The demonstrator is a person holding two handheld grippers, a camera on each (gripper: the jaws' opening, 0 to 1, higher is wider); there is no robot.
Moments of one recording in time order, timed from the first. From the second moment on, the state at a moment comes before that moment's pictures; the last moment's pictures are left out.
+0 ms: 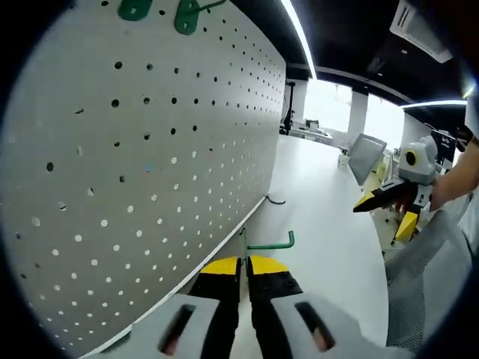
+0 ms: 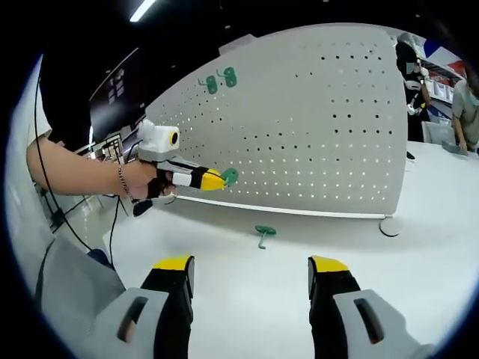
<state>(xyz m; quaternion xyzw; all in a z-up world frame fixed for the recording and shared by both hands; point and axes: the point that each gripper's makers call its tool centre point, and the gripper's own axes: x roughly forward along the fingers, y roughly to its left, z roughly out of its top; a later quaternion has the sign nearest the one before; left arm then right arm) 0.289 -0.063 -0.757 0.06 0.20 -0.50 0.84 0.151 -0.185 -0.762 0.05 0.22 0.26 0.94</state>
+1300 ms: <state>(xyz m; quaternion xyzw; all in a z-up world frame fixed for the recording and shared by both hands) 0.252 -0.049 -0.654 -0.02 0.05 -0.49 0.87 0.149 -0.180 -0.753 0.06 0.20 0.26 0.94</state>
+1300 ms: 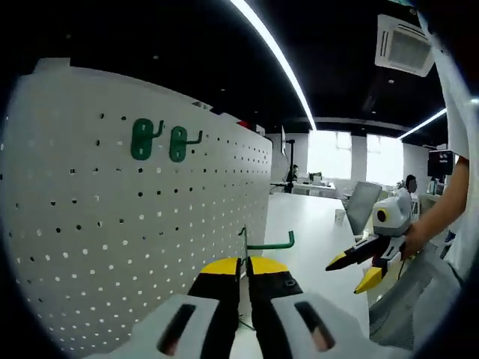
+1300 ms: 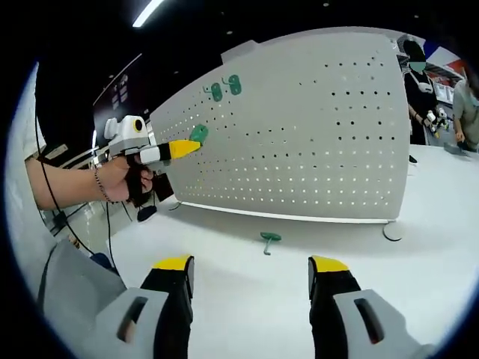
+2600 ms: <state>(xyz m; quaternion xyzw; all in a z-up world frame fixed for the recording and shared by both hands) 0.244 -0.042 -0.642 -0.05 0.04 -0.47 0.88 0.152 -0.165 -0.680 0.10 0.05 0.30 0.95</state>
